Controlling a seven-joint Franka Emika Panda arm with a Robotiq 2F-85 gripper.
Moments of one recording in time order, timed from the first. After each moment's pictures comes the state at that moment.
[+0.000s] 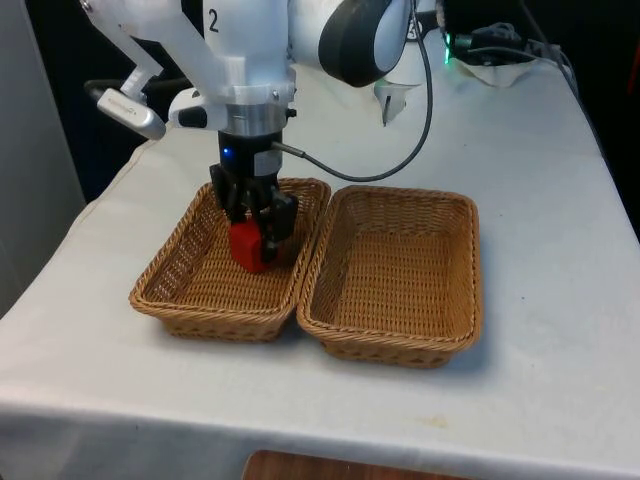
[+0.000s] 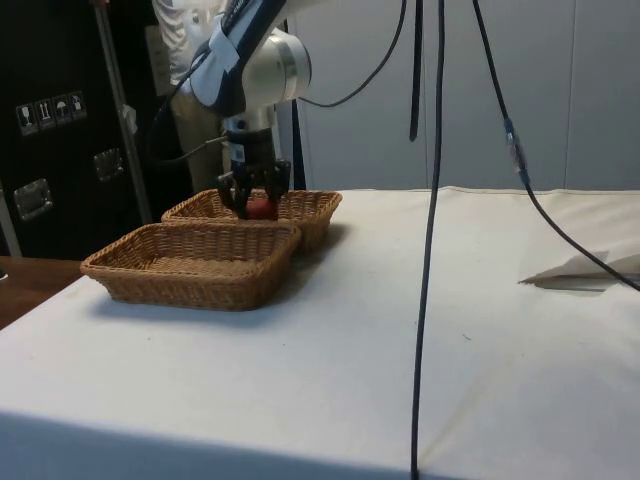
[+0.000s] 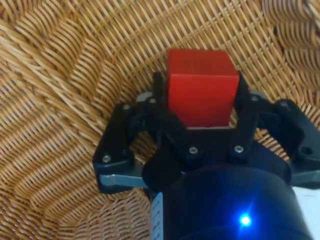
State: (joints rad) arm 0.28 0.87 -0.62 -1.60 0.59 2.37 0.04
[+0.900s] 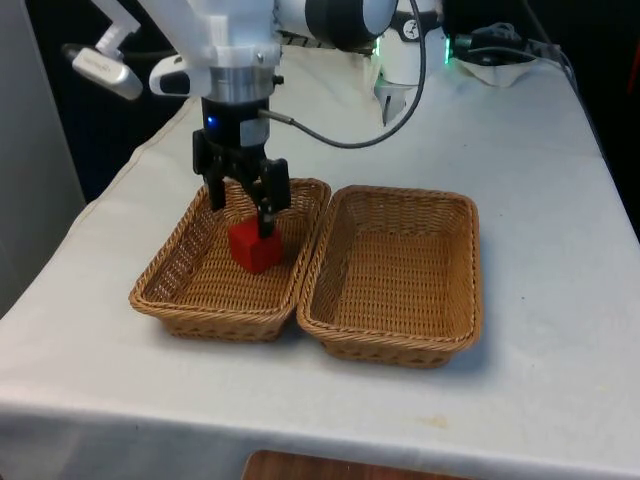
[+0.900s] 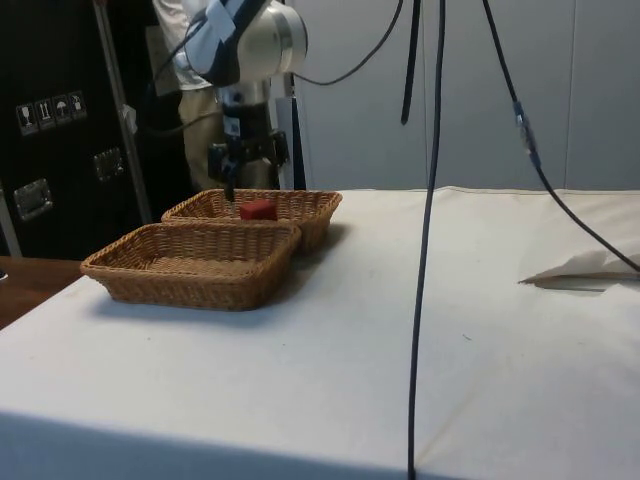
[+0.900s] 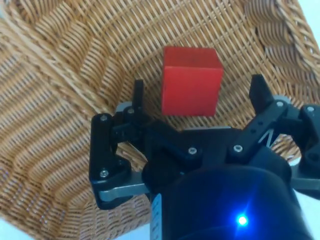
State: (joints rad) arm 0.28 0.82 -0.67 -1.58 0.58 2.31 0.01
